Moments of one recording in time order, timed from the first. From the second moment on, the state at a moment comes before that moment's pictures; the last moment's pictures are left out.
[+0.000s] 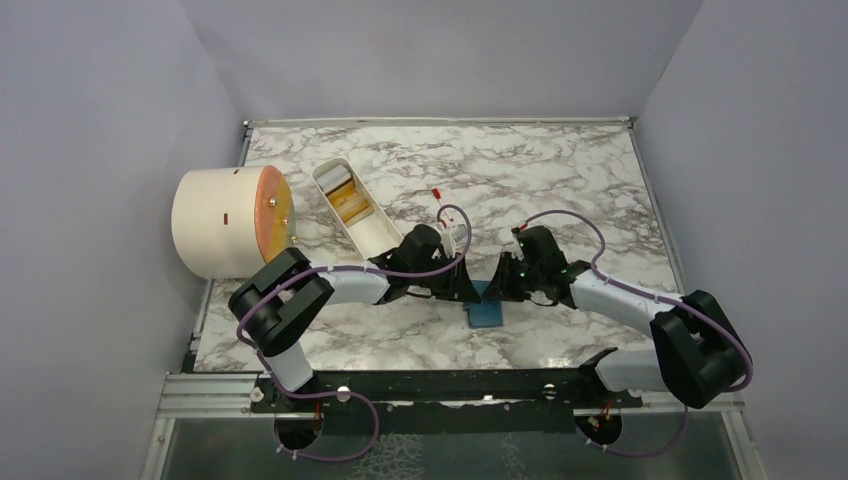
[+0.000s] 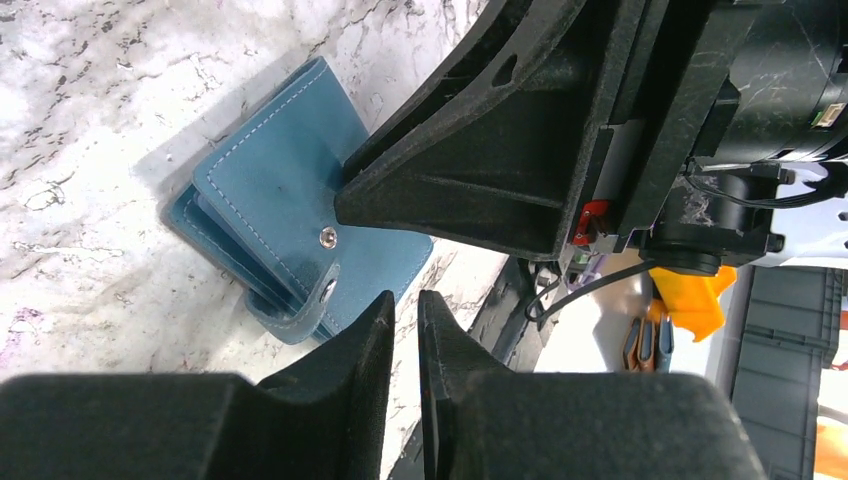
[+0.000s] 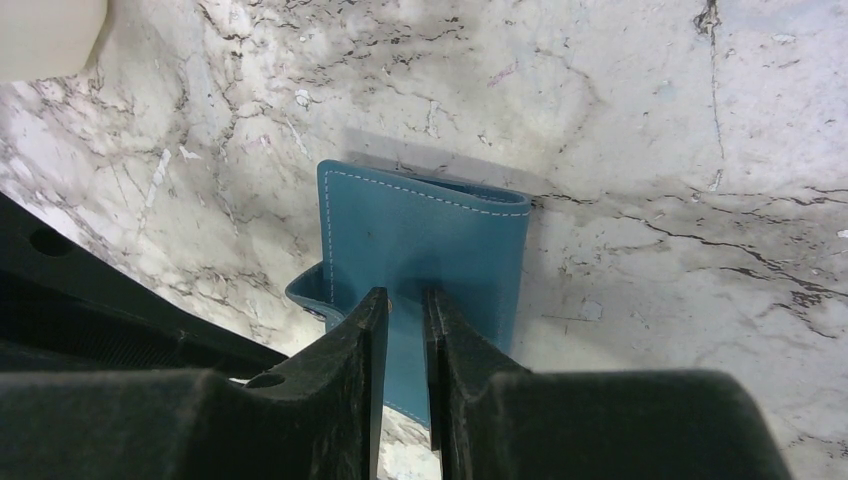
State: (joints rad) left arm -0.84 1.69 0.75 0.35 0.55 -0.80; right arm 0.53 1.31 0.54 -0.15 -0.24 0.66
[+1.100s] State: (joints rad) left arm -0.78 1.81 0.88 0.22 0.45 -0.69; right arm 0.54 1.26 0.51 -0.11 -0.24 0.59
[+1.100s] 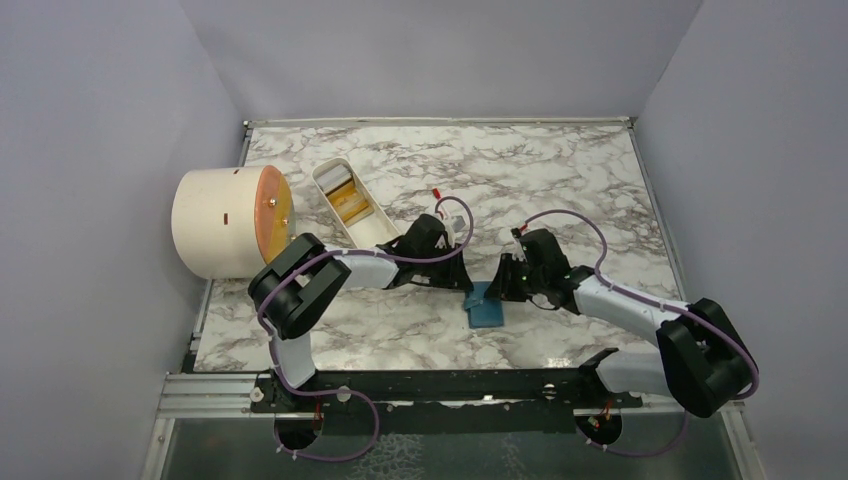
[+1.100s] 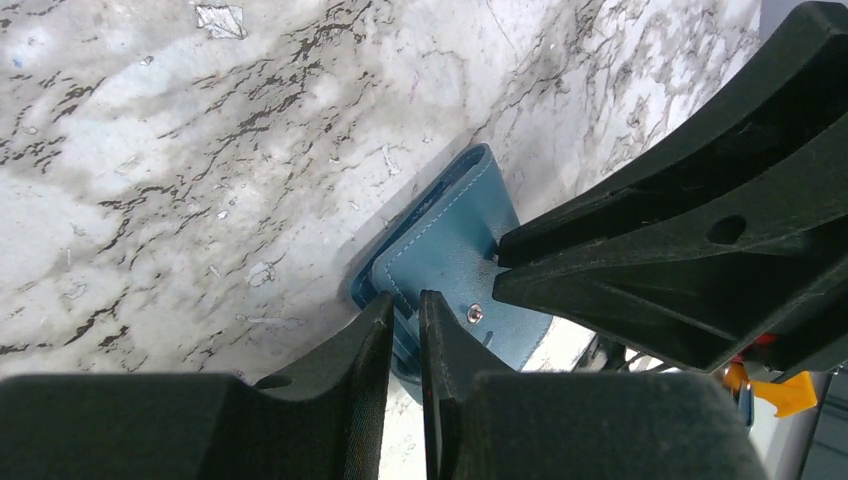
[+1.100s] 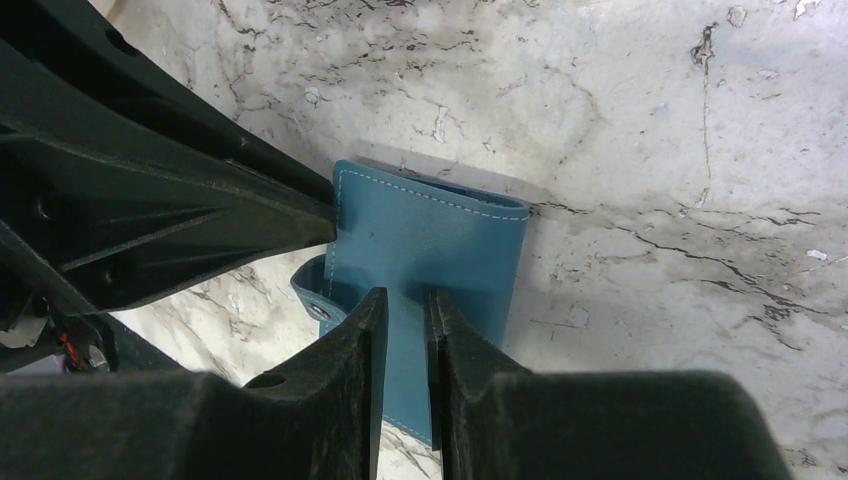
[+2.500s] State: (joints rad) left arm -0.78 1.82 0.89 0.16 0.43 -0.66; right arm 0.54 1.28 0.50 0.02 -0.44 0.49
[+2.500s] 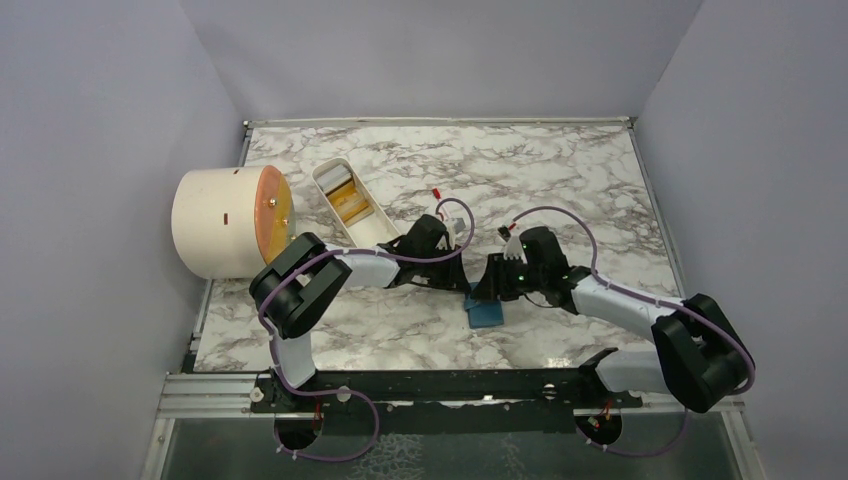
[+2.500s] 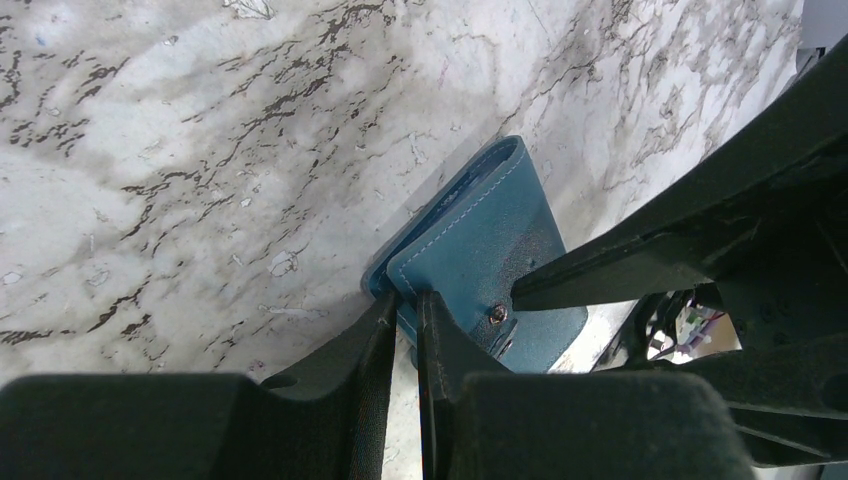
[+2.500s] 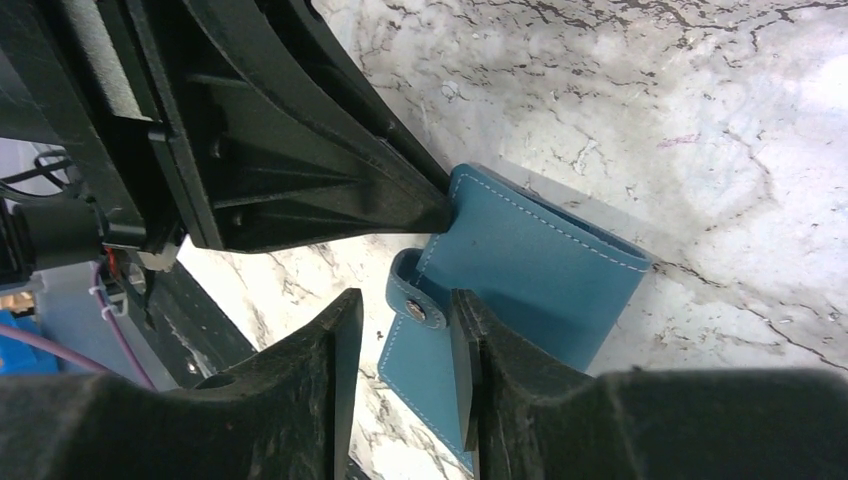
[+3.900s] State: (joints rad) left arm -0.78 1.83 0.91 0.13 0.41 -0.66; right arm 0.54 1.29 0.49 -0.04 -0.37 0.52
